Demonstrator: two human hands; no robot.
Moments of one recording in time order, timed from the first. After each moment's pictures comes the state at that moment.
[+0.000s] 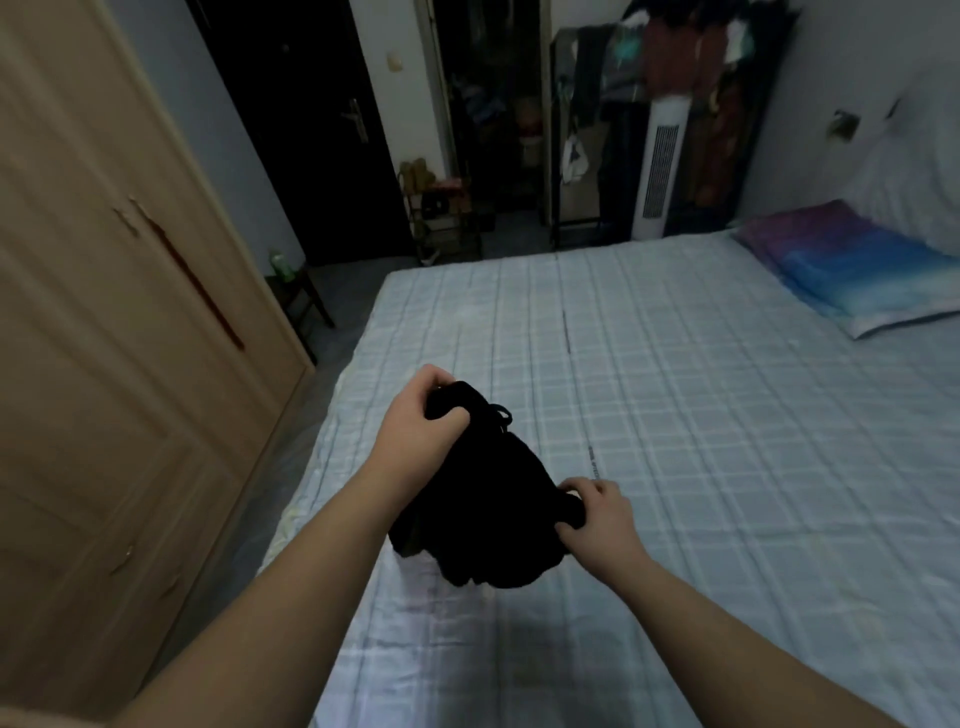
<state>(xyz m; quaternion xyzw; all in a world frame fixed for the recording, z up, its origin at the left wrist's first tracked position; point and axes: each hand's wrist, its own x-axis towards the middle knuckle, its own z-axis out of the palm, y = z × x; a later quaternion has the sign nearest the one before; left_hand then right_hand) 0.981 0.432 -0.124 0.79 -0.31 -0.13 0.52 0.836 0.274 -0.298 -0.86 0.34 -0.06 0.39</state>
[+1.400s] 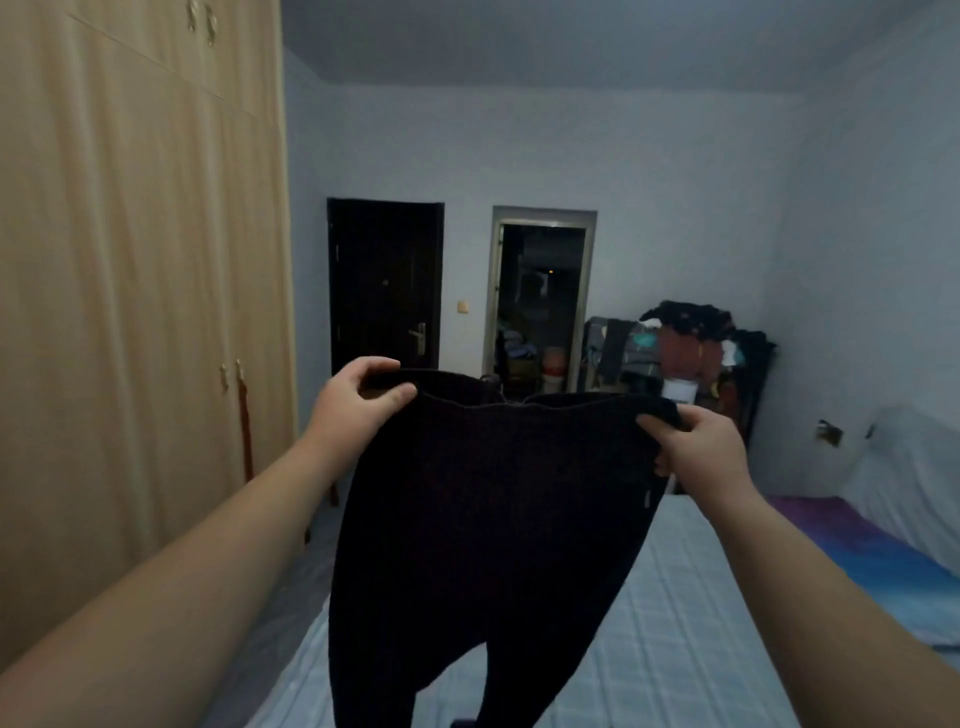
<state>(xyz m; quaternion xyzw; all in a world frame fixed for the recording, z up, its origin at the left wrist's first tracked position) 1.155 0.530 0.067 0.70 -0.32 0.09 0.63 0.924 0.225 0.064 -0.75 0.22 -0.44 0.44</state>
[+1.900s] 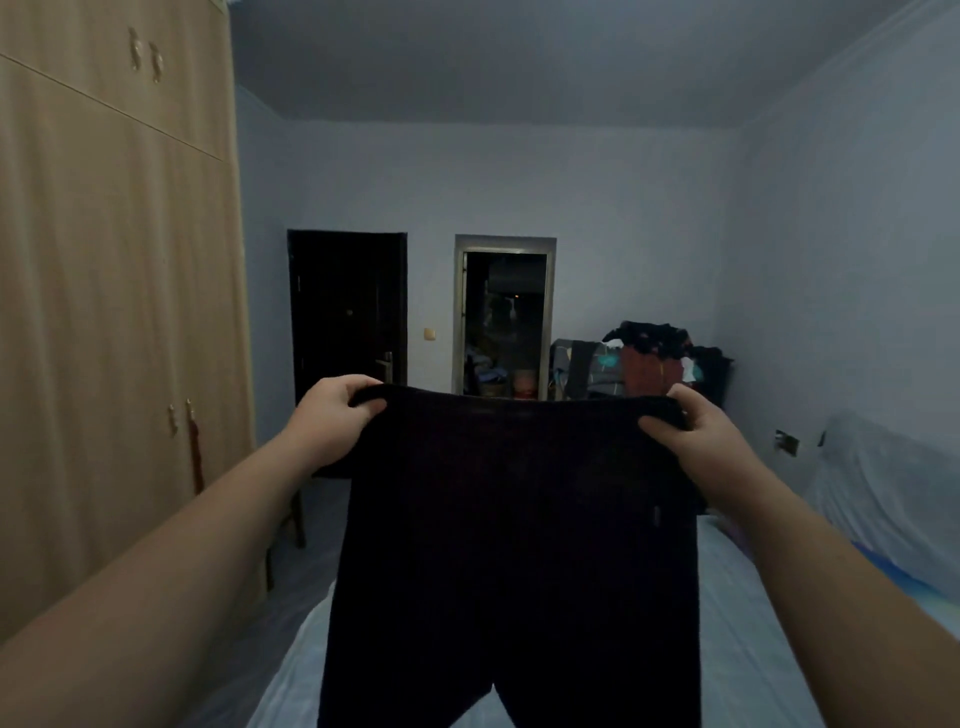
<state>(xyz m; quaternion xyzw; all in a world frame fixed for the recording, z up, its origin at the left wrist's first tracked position) 1.155 0.483 0.114 0.77 -0.37 0.10 0.51 0.884 0.184 0.107 -0.77 0.11 -0.39 0.48</state>
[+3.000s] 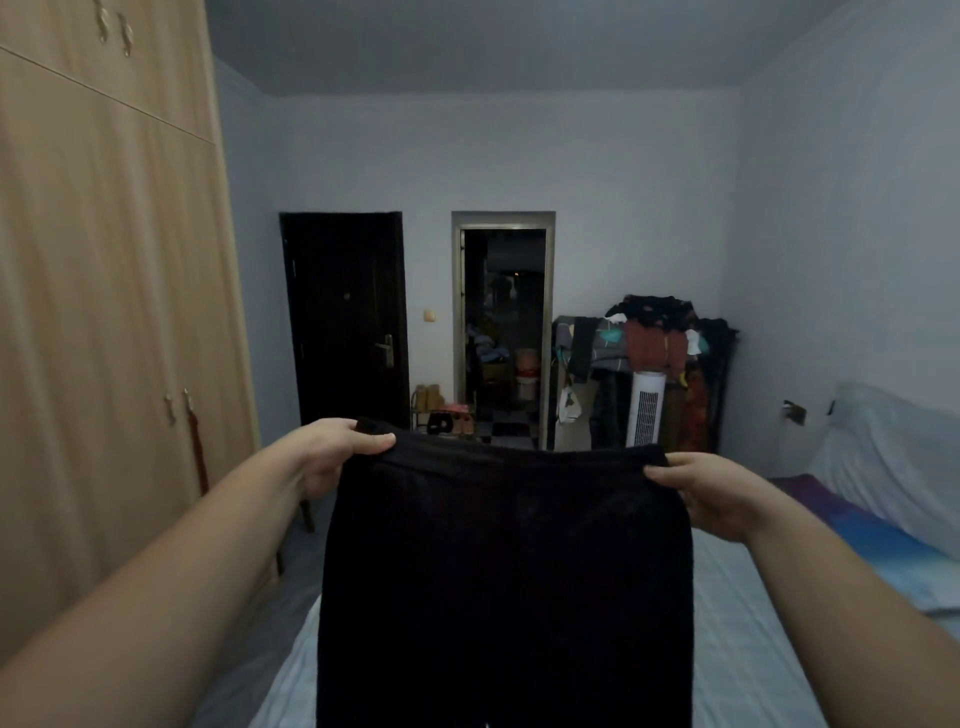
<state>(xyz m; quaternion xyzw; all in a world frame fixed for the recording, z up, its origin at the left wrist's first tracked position) 1.170 0.468 0.074 0.71 -0.23 -0.27 0.61 0.908 0.132 0.034 -0.68 0.23 -0.16 0.68</state>
